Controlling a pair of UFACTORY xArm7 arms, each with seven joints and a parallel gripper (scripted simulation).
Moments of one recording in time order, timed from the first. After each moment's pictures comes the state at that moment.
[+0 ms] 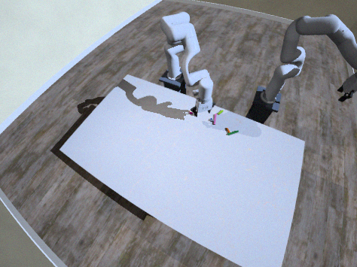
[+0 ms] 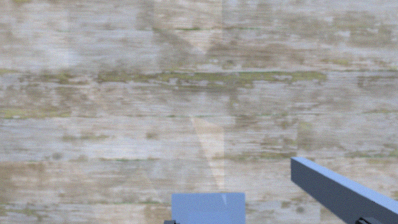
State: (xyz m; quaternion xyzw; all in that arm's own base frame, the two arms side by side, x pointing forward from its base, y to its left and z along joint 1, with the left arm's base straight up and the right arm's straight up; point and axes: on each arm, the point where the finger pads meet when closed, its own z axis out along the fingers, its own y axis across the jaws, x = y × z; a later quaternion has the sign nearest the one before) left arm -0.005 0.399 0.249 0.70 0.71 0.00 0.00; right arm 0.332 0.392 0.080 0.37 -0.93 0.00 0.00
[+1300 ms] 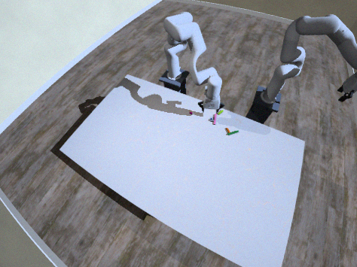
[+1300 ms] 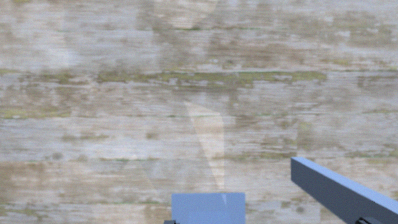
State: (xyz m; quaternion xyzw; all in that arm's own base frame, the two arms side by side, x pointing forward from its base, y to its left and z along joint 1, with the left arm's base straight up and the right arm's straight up) left arm -0.005 0.399 0.249 0.70 0.71 0.00 0.00; right arm 0.295 0.433 0.083 0.17 -0.99 -0.01 0.01
